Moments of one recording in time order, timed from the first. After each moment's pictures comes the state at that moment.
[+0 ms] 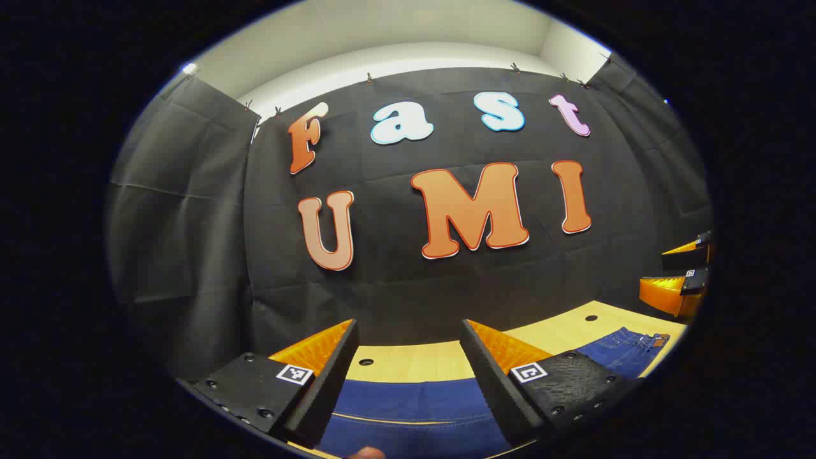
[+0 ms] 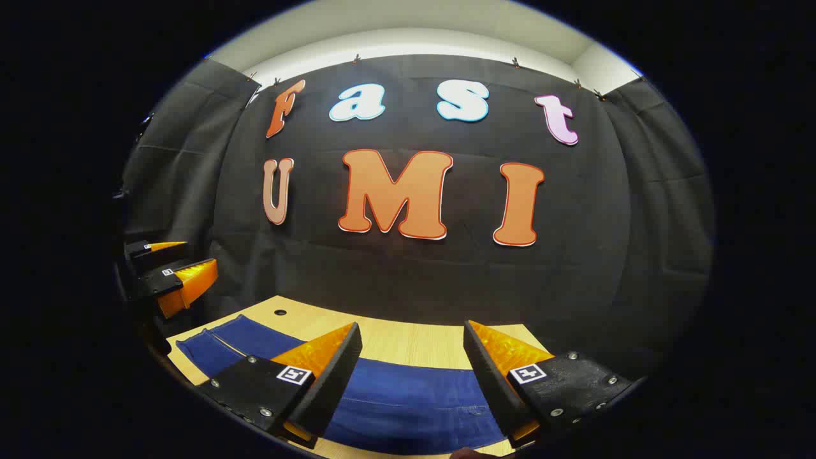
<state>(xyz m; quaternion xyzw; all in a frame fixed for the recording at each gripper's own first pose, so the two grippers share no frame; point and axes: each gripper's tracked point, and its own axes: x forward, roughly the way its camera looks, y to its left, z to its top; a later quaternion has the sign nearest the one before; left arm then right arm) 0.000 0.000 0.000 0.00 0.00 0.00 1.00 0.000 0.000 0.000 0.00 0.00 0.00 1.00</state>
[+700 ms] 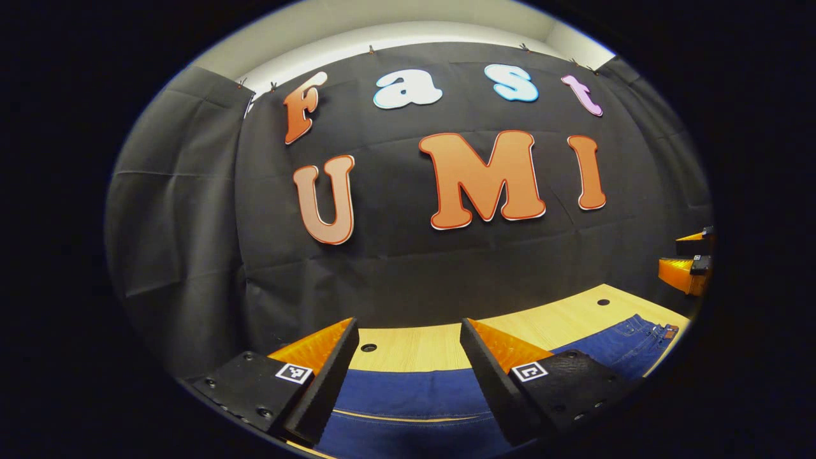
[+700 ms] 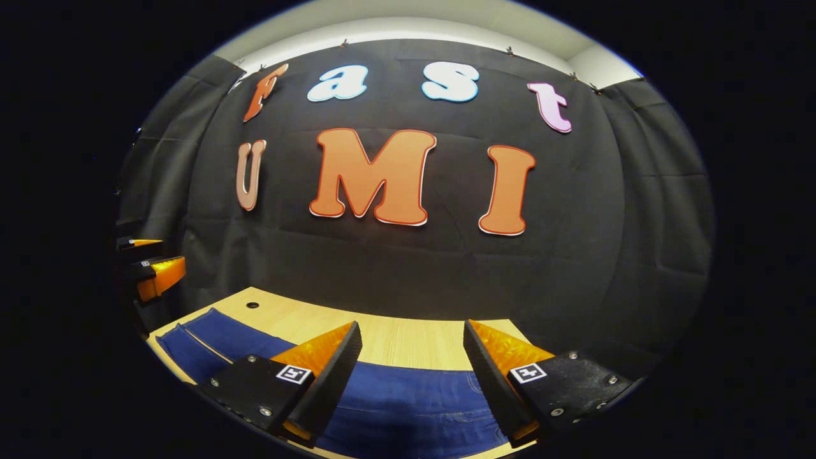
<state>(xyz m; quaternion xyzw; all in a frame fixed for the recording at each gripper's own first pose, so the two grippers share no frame) 0.062 0.029 -0.048 0.00 0.06 -0.02 1.00 0.046 -0.023 -0.022 0.00 0.03 -0.05 1.00</state>
